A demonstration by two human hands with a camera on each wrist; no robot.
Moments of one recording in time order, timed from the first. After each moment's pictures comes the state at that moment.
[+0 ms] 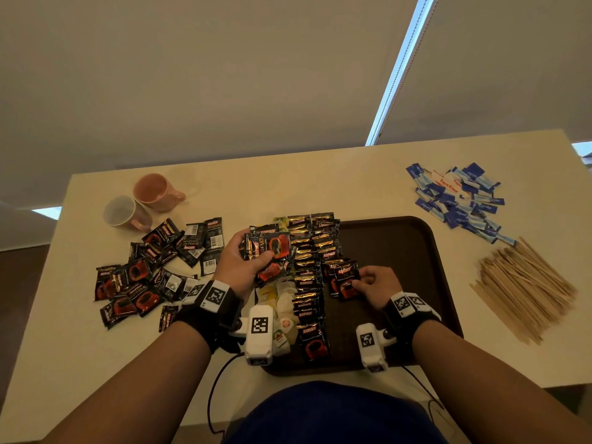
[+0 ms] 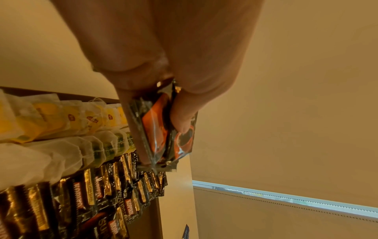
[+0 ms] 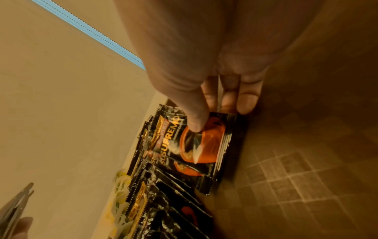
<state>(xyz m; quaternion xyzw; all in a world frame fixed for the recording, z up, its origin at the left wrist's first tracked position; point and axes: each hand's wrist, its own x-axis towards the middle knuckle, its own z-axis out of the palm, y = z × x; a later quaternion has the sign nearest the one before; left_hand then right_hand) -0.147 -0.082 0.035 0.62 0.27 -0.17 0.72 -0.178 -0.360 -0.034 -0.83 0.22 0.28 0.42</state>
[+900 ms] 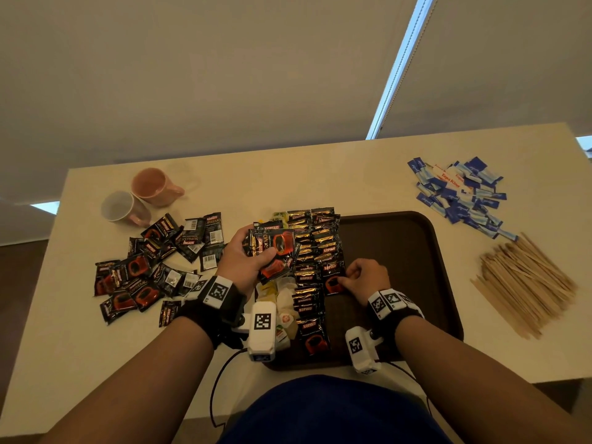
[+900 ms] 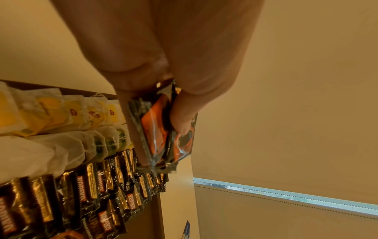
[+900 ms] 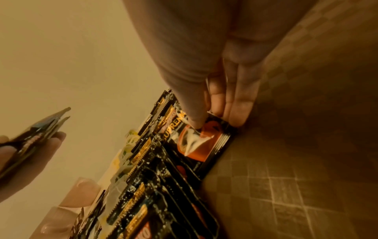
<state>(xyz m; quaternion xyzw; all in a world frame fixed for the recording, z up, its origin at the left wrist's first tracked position) -0.146 -0.086 0.034 0.63 0.26 -0.18 0.71 -0.172 -0.335 -0.034 -0.89 0.19 0.25 0.33</state>
